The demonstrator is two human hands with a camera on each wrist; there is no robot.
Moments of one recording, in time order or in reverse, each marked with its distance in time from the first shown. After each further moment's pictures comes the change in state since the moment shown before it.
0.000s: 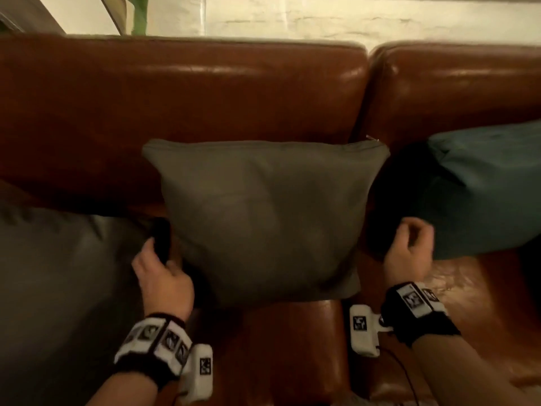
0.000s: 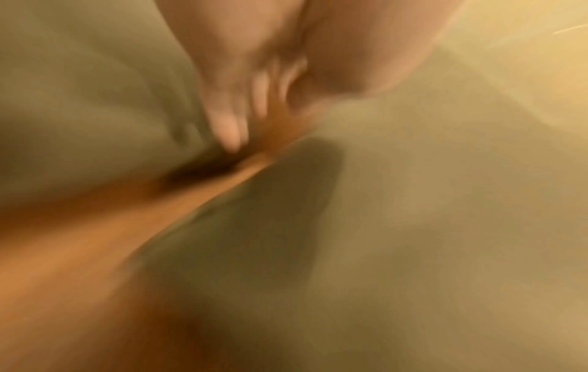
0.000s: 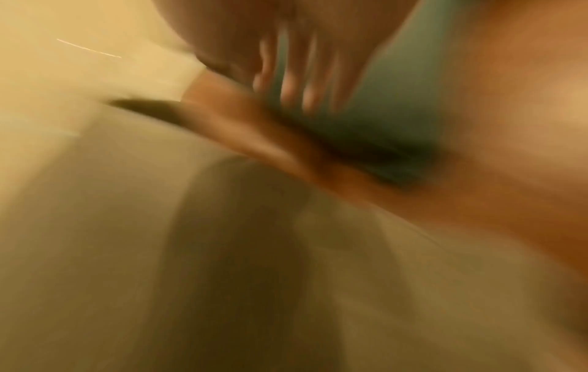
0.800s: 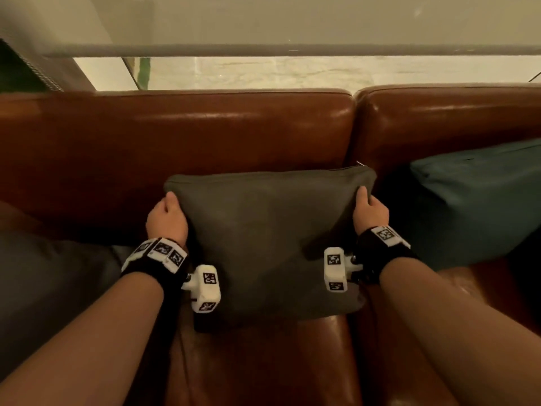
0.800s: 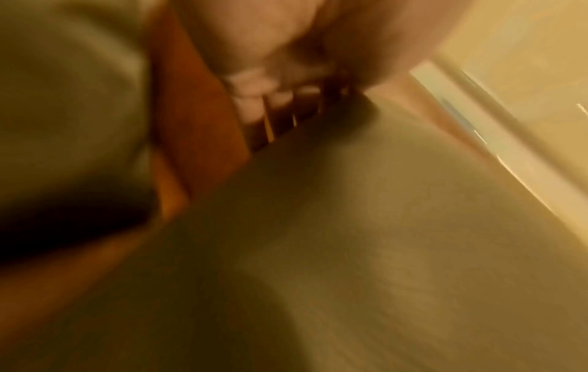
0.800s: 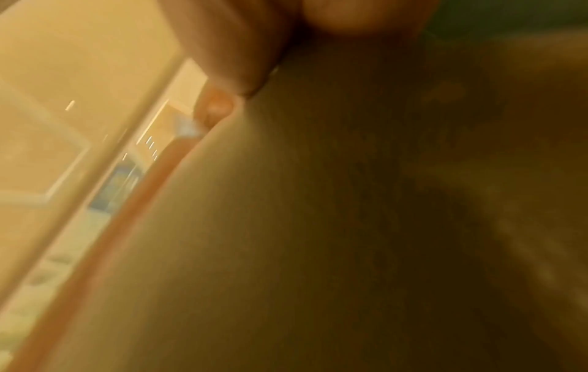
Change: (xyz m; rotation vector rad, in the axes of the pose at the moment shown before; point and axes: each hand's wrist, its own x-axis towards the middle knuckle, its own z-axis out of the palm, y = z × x) left_hand 0.108 0.096 -0.021 -0.211 -0.111 -0.144; right_hand 0.032 -0.097 0.059 -0.005 -0.293 0.388
